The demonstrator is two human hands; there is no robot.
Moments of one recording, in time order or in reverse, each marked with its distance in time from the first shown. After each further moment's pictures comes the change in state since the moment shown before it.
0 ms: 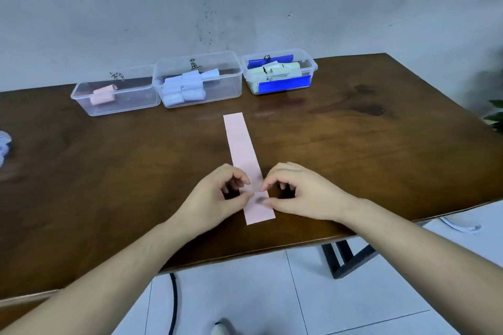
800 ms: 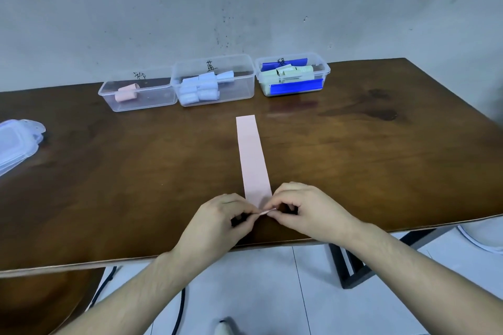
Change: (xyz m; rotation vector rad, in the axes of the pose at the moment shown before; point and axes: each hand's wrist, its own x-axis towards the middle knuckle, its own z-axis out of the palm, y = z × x) left_hand -0.050 0.024 0.025 0.249 0.099 0.074; right_hand -0.027 -0.003 0.020 -0.019 0.046 -0.103
